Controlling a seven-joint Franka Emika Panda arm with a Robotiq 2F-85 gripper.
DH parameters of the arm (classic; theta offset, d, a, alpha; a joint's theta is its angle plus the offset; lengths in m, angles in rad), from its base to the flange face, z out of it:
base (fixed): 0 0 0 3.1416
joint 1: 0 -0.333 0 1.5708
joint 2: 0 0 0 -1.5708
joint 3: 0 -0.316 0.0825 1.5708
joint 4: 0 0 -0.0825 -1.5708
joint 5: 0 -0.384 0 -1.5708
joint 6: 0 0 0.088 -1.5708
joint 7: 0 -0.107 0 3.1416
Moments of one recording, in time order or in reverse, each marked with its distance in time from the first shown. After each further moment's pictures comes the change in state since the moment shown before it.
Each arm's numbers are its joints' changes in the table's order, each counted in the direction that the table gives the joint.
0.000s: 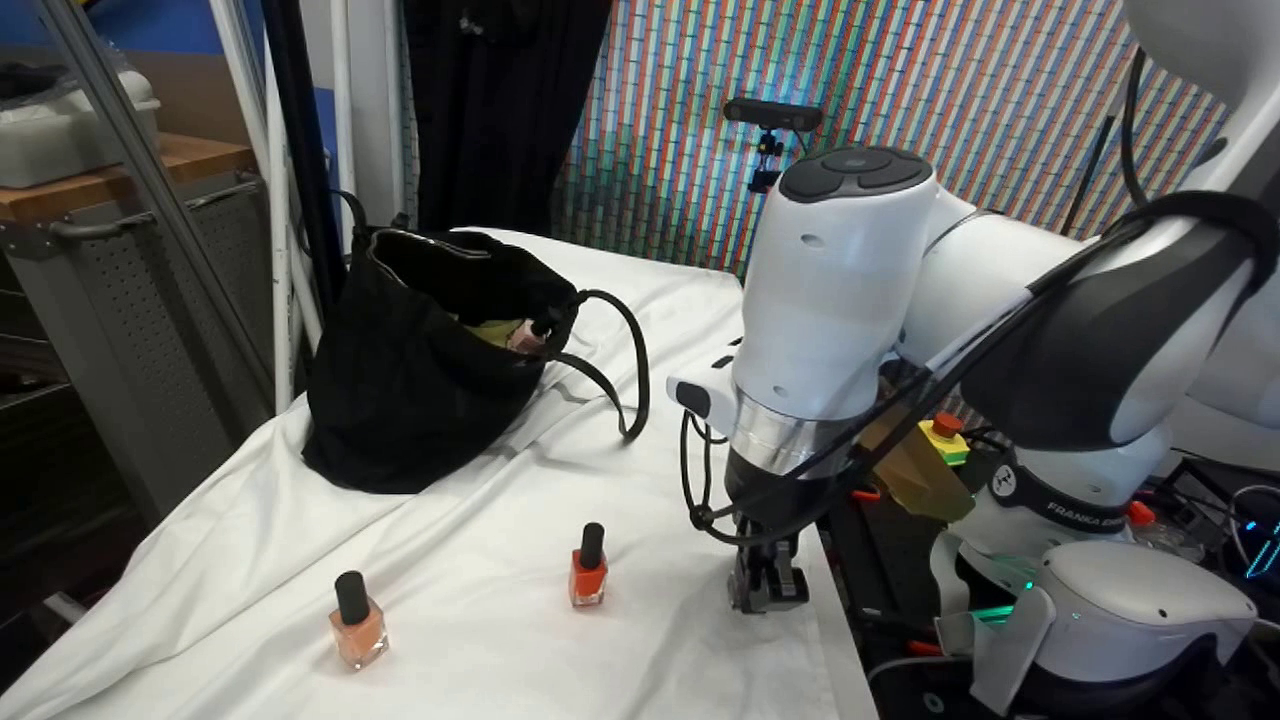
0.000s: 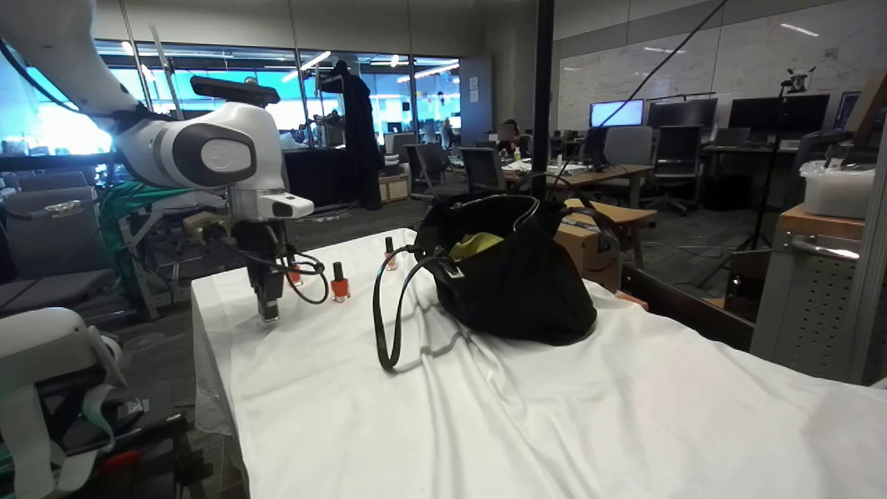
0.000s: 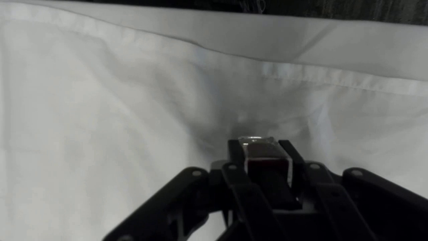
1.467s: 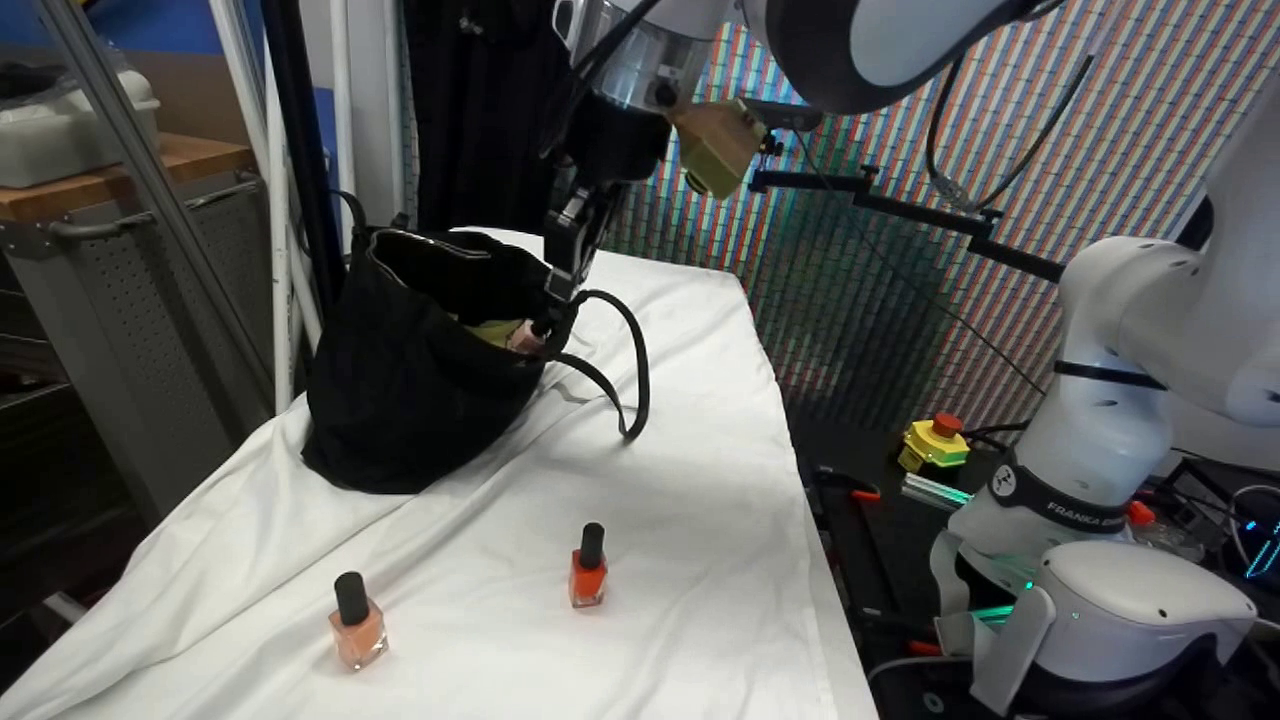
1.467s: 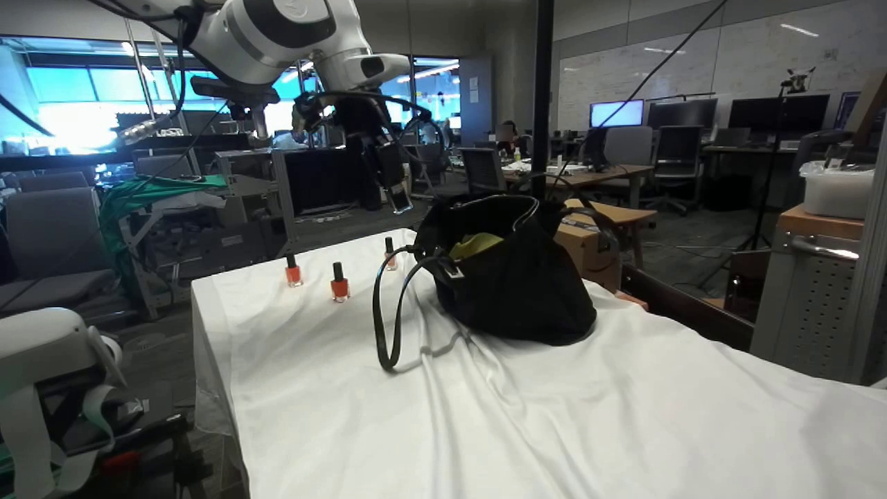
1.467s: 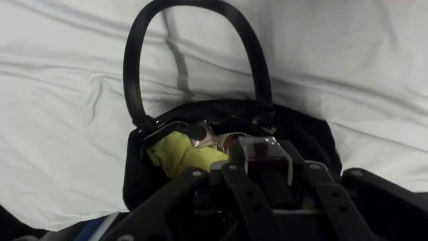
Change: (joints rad) arm 0.200 -0.043 0.135 -0.413 0.282 -0.161 -0.142
